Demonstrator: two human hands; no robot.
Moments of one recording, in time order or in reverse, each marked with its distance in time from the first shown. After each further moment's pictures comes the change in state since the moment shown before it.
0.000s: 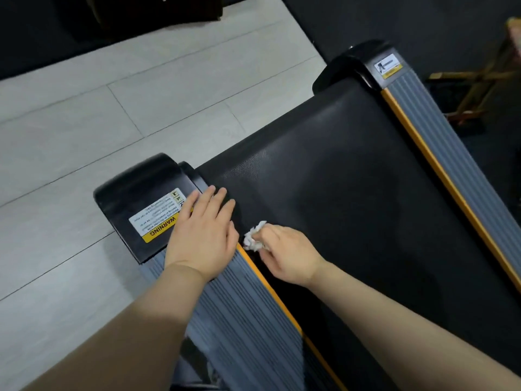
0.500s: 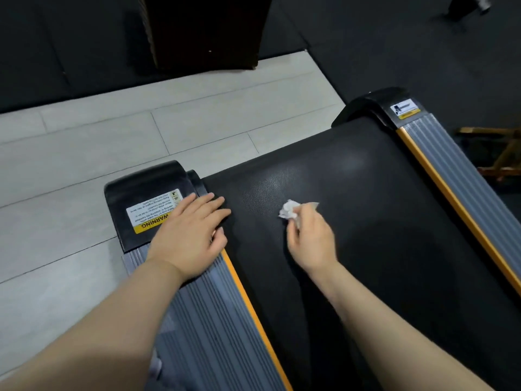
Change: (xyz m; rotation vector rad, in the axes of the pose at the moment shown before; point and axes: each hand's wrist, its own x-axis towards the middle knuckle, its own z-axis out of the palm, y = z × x) left_hand 0.002 0.000 0.006 -0.001 0.110 -0.054; right_hand 0.014 0.071 -0.008 -0.040 0.441 0.361
